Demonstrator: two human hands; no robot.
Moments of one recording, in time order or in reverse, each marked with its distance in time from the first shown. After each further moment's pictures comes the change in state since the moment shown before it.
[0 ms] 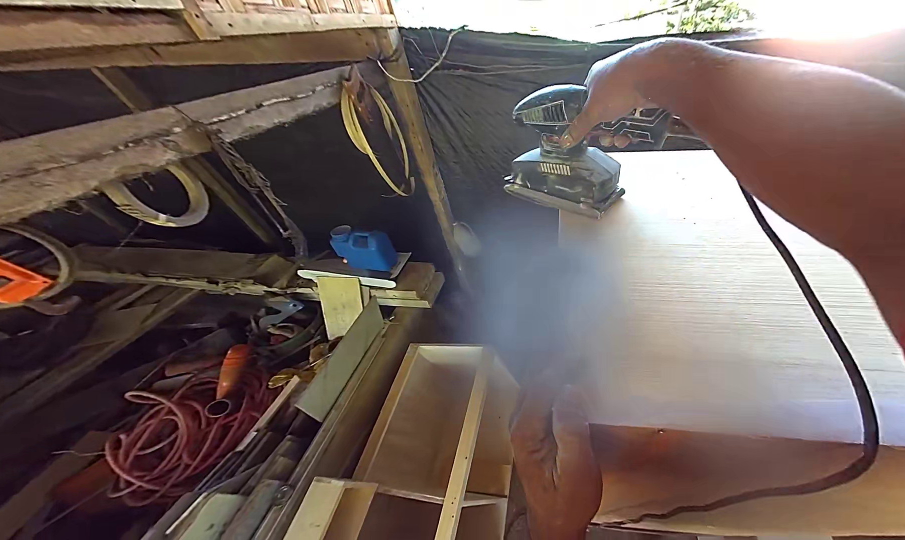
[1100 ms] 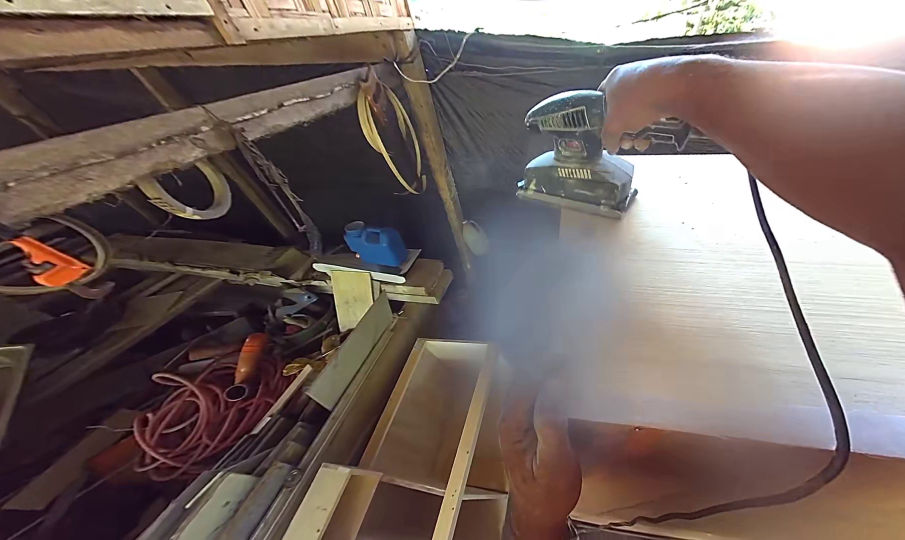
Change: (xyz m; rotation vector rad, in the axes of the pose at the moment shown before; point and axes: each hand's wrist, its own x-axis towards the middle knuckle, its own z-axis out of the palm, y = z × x) left_hand 0.001 -0.002 0.002 0.011 -0.016 0.001; right_hand -0.003 0.020 -0.004 -0.145 0.119 -0.054
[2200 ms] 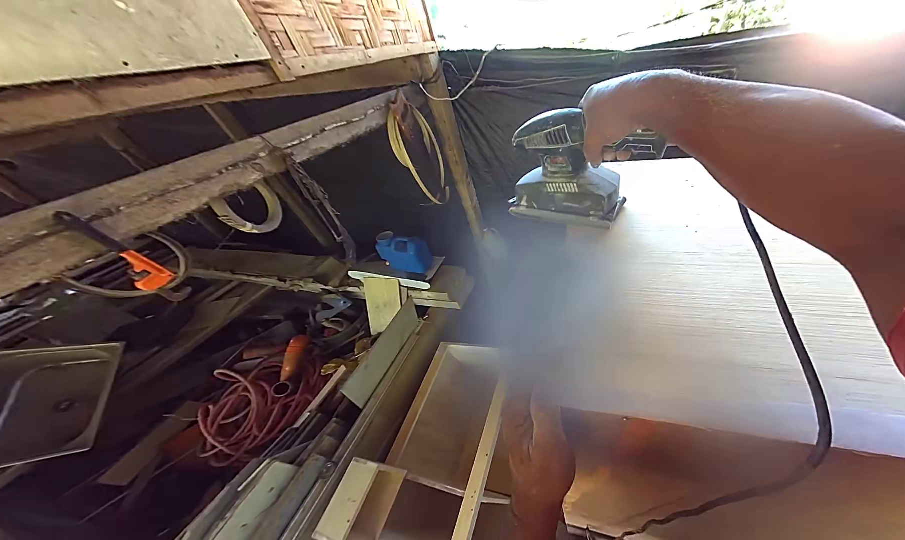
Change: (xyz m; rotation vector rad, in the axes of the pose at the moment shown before) left_hand 0.000 0.005 -0.002 0.047 0.015 -0.026; right_hand -0.001 -0.021 0.004 0.014 -0.051 -0.089
